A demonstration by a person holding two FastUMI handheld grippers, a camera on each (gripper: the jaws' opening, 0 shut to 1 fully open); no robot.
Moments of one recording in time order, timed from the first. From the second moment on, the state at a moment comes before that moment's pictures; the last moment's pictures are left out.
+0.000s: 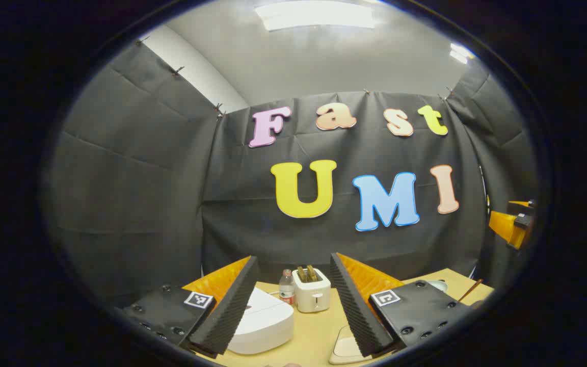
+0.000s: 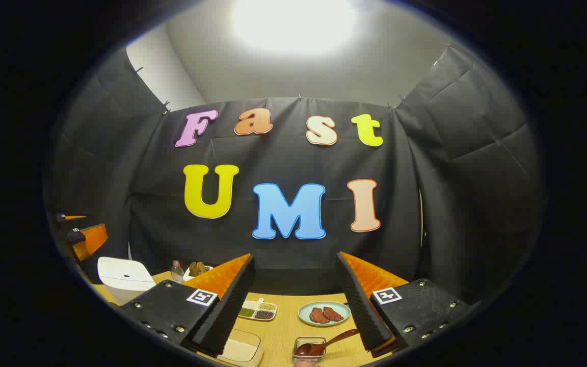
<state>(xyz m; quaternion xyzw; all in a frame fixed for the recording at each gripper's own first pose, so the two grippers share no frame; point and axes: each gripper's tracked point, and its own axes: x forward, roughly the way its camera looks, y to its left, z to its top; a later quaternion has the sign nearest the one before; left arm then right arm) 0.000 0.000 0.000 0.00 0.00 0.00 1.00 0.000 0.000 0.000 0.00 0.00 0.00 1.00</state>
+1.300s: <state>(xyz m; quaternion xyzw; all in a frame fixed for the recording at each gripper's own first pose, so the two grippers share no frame) 0.004 -0.006 0.005 0.00 -0.01 -0.02 1.00 -0.012 -0.012 -0.005 0.00 0.00 -0.02 1.00</state>
